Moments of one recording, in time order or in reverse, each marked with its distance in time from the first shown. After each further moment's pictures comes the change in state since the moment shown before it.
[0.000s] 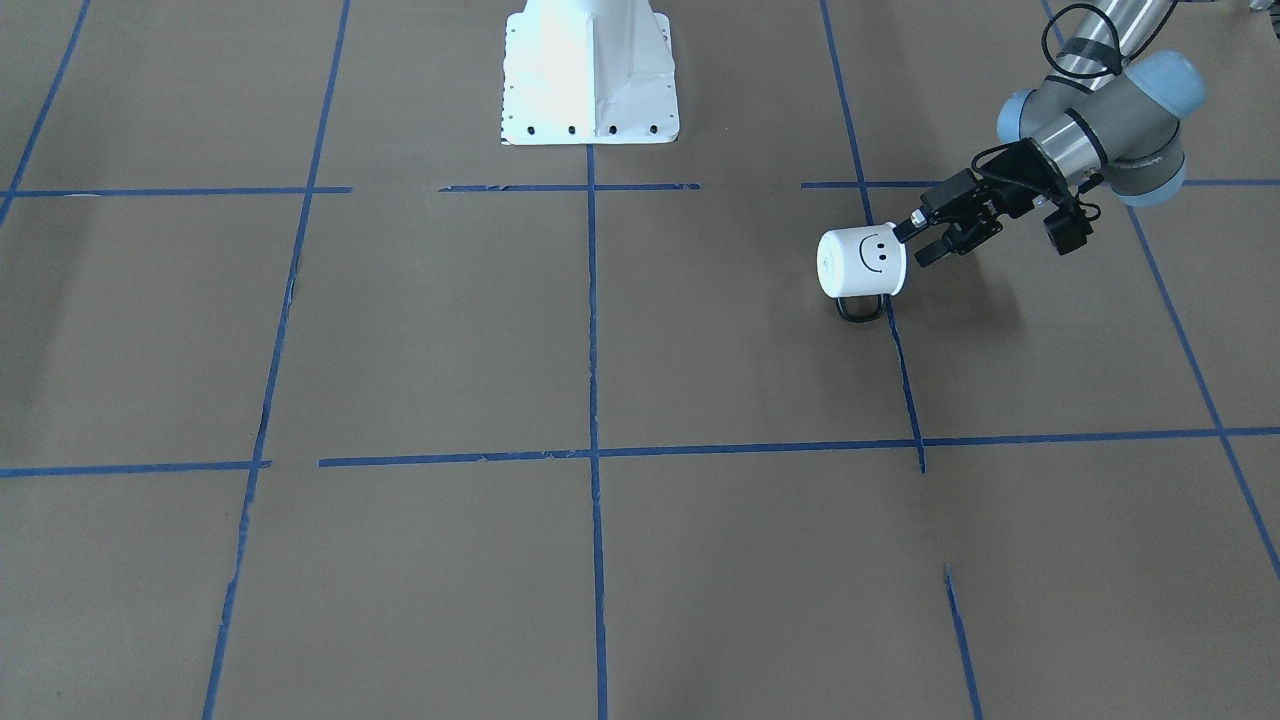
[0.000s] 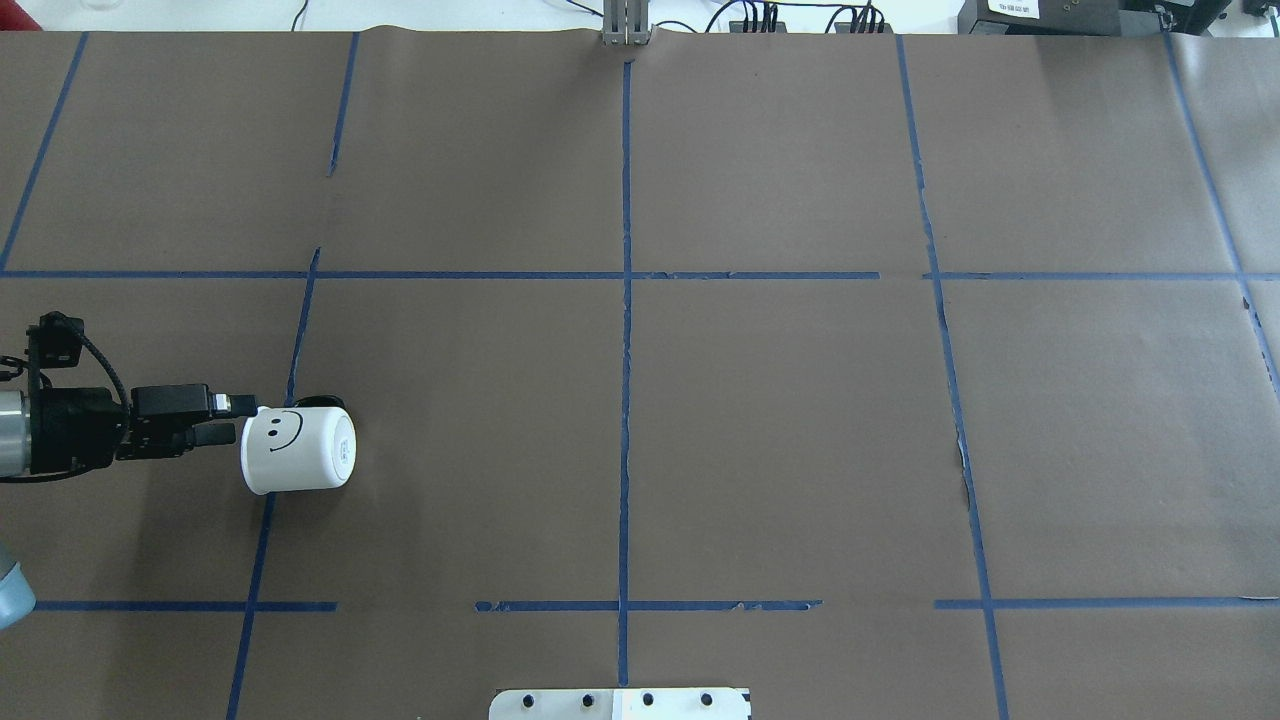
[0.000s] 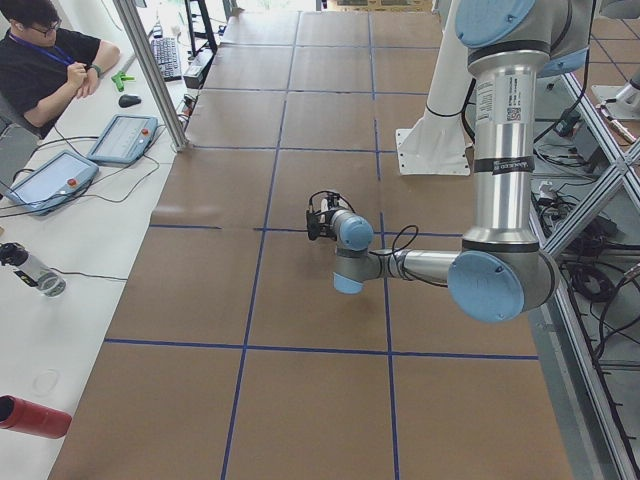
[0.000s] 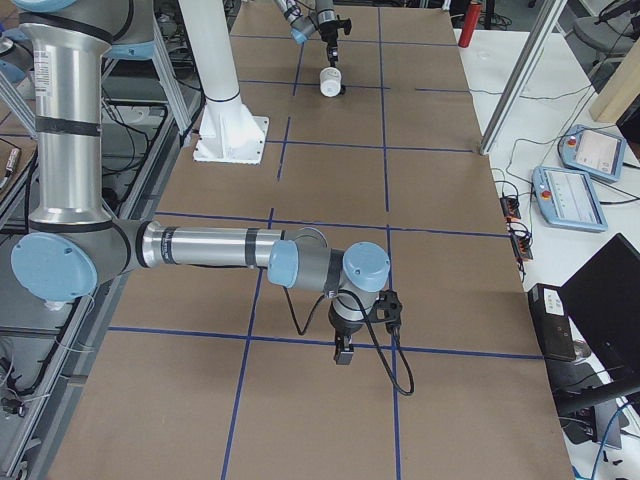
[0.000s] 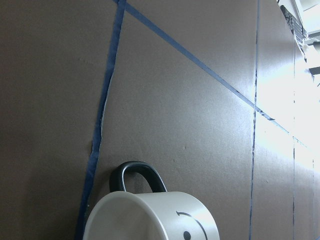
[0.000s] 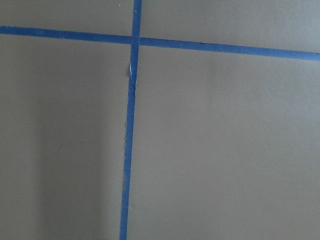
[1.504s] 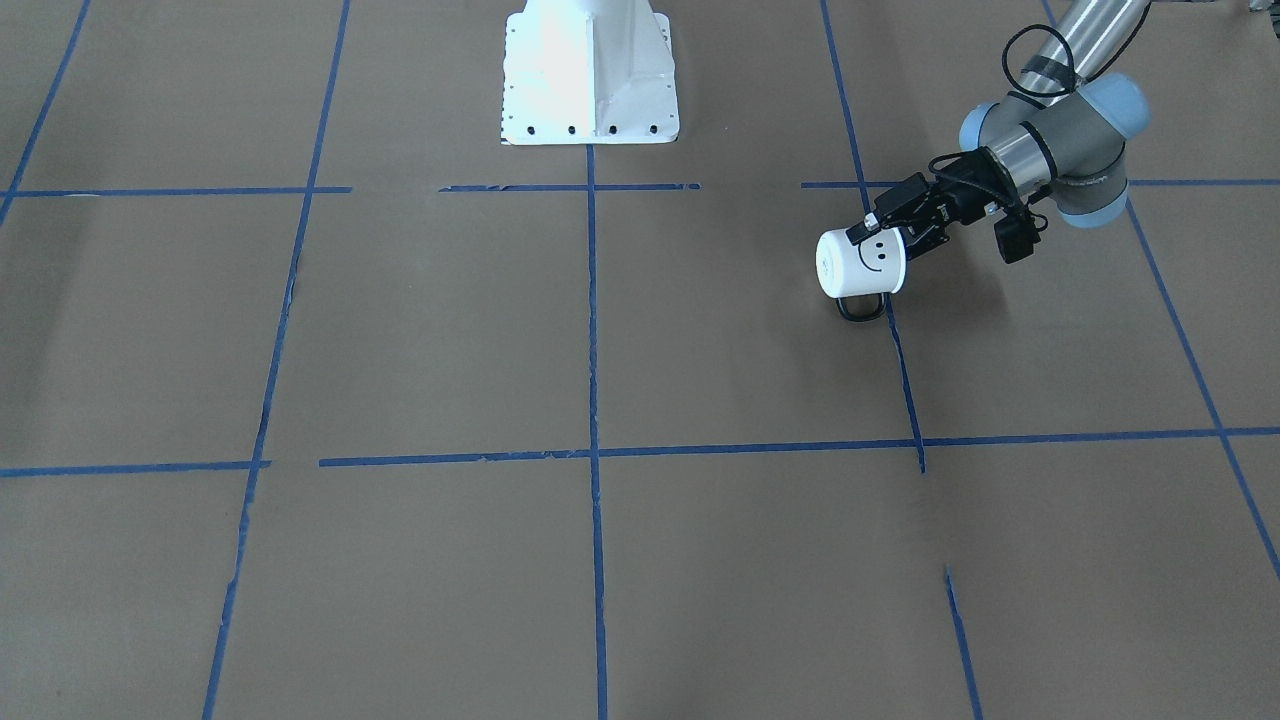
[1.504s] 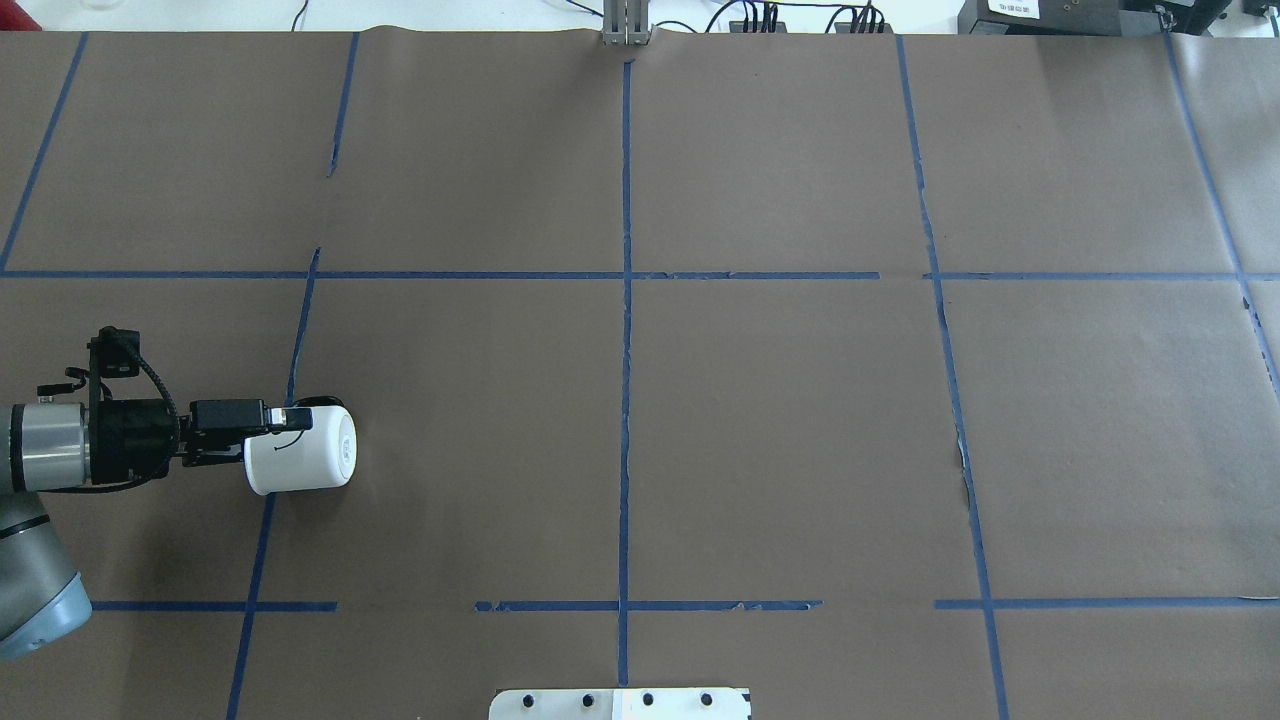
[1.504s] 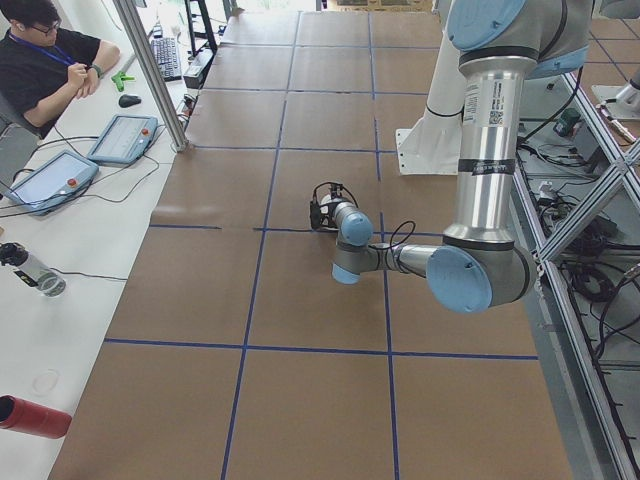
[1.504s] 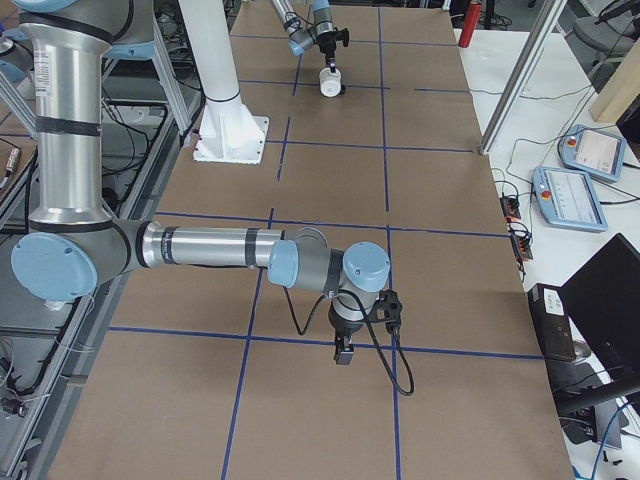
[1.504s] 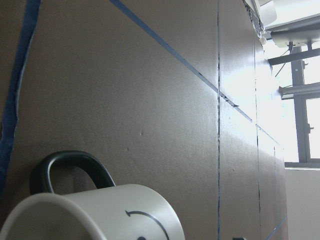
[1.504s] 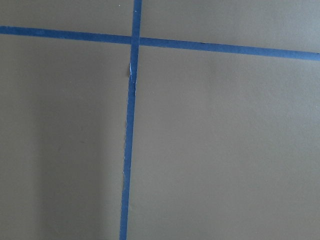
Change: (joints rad) left arm 0.066 -0.073 0.053 -0.079 0.054 -0.008; right arm 0.000 0.000 0.000 0.000 0.000 0.000
